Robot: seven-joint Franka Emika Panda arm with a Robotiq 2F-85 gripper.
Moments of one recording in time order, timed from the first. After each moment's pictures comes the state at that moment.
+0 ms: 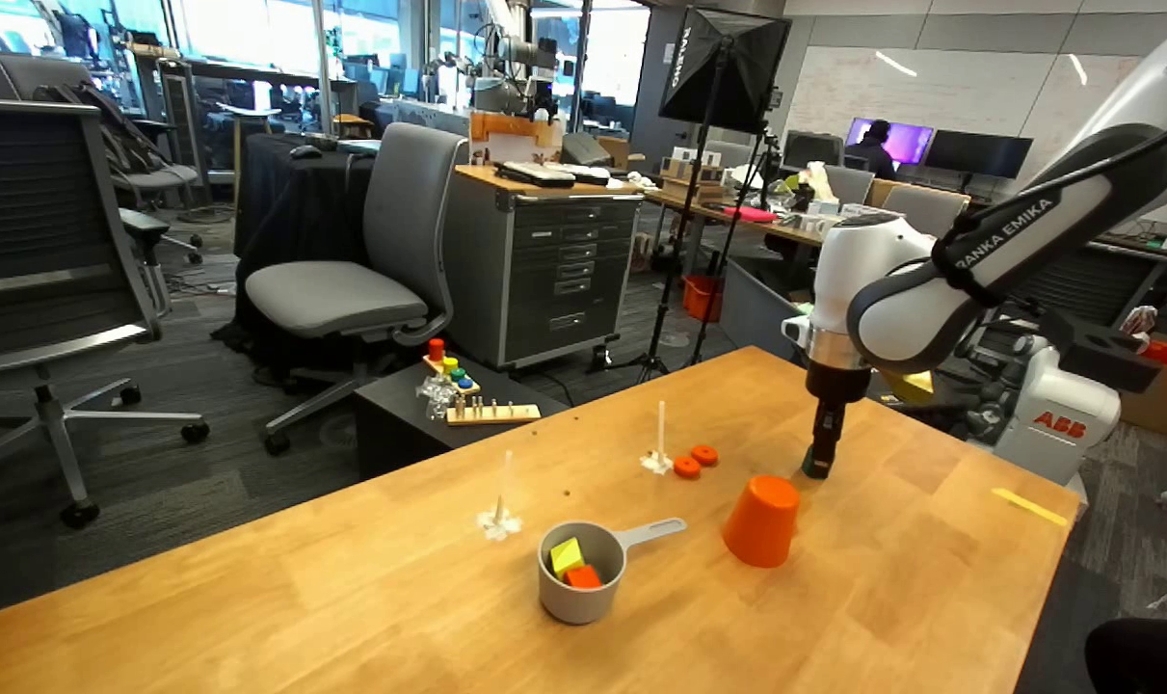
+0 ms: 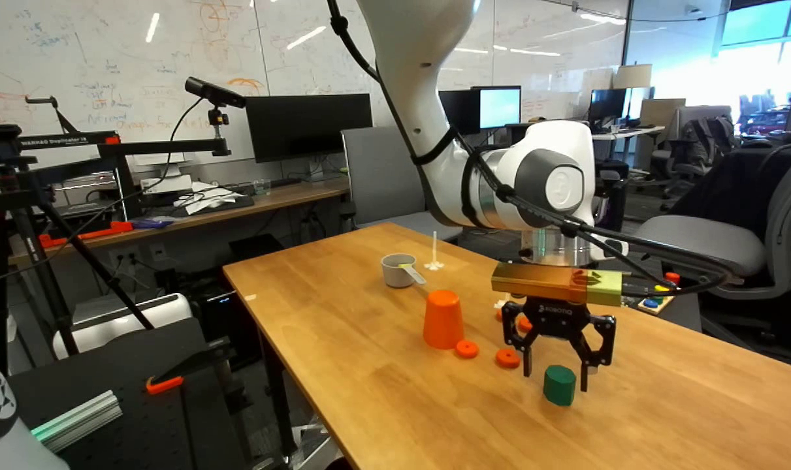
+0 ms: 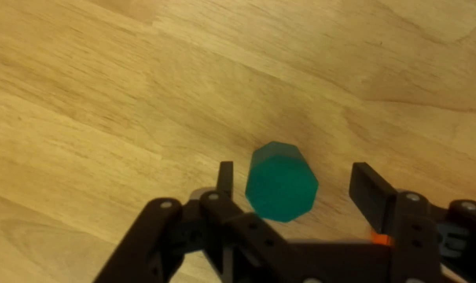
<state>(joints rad) -0.15 0.79 -0.03 -1.81 -0.29 2.50 -0.36</state>
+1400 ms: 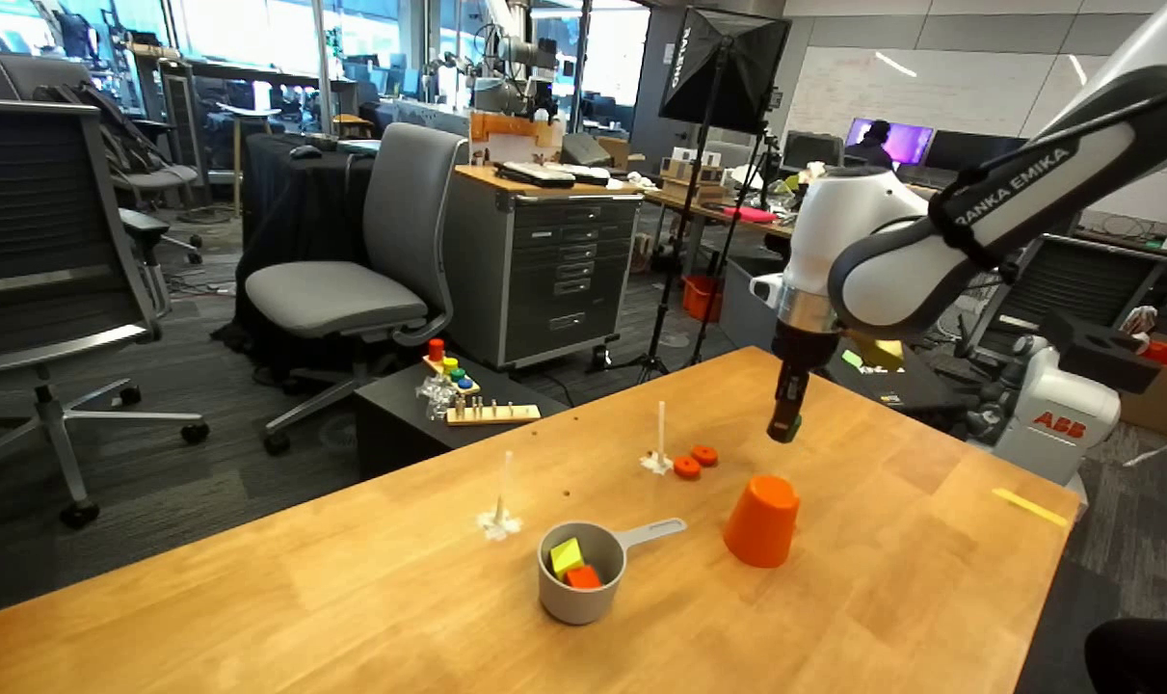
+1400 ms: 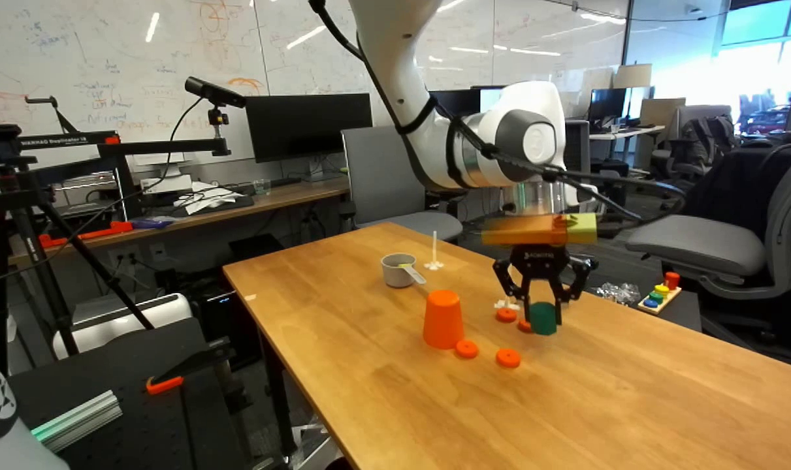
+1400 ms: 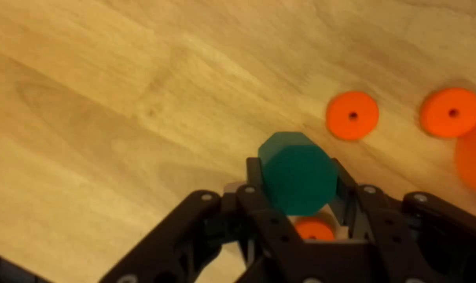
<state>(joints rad) -0.08 0.71 0.00 -1.80 -0.29 2.53 -0.37</state>
